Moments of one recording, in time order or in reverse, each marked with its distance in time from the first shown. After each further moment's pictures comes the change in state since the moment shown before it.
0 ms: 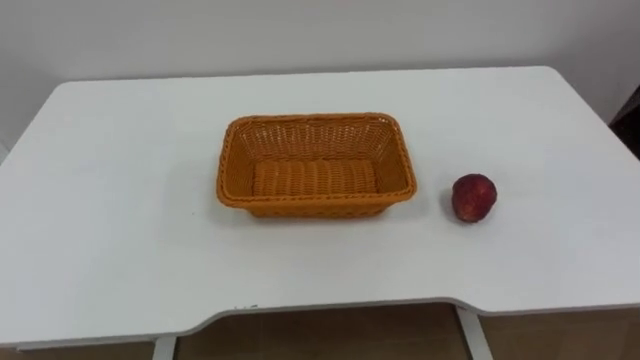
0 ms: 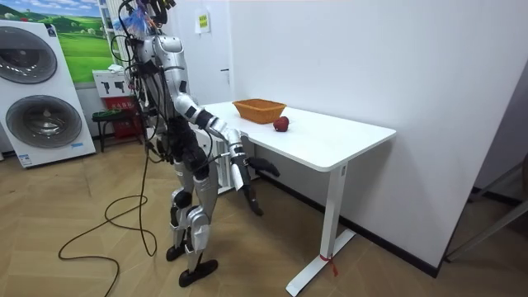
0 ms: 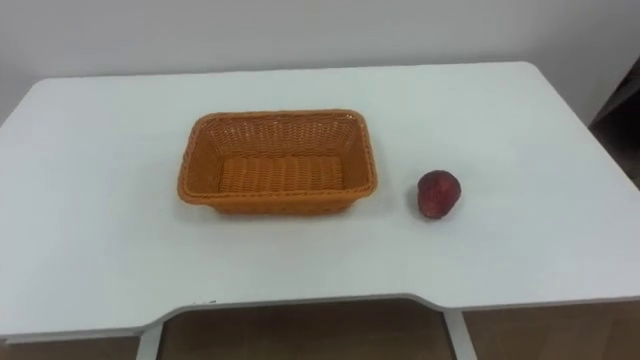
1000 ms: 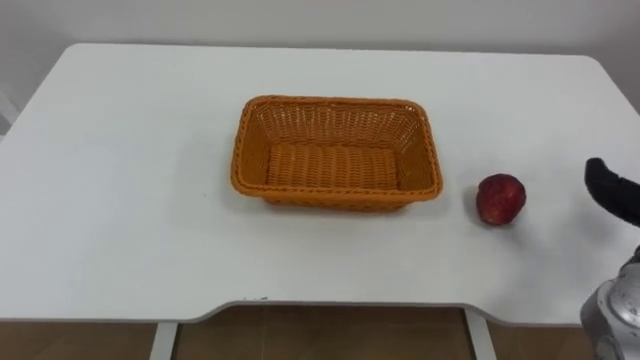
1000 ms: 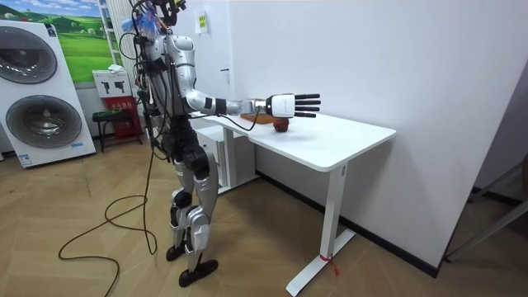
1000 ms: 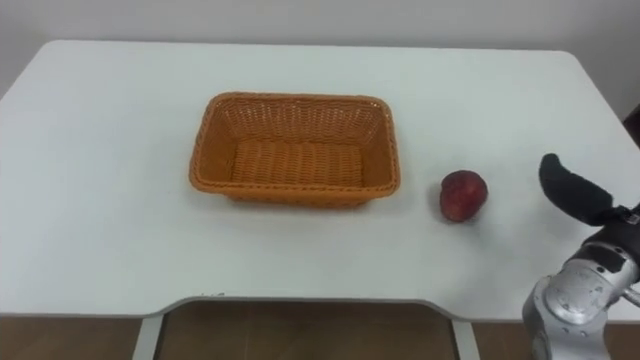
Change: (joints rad) left arm -0.036 0.018 -0.136 -0.046 0.021 -0.031 -0.031; right arm -0.007 -0.037 0.432 -0.468 -0.840 -0.063 0.206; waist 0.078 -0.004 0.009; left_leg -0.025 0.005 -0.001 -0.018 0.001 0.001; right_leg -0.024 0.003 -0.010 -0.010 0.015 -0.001
